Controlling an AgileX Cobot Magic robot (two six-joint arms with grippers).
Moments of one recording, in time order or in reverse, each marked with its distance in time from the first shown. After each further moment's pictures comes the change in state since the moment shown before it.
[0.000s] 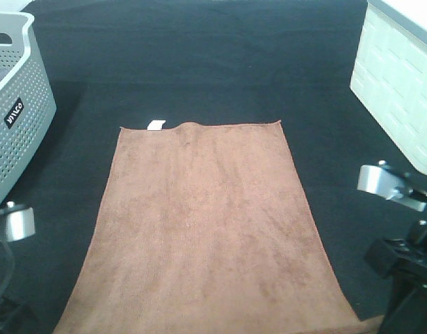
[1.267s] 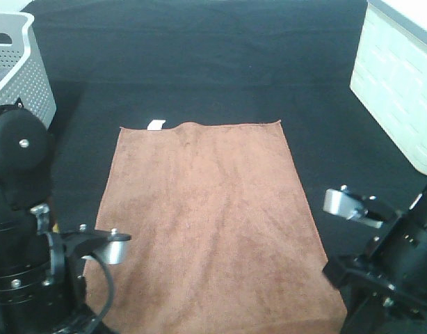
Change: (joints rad) left arm -0.197 0.401 -0.193 0.087 -0.073 0.095; right arm 0.043 0.248 0.031 0.113 -0.237 -0.193
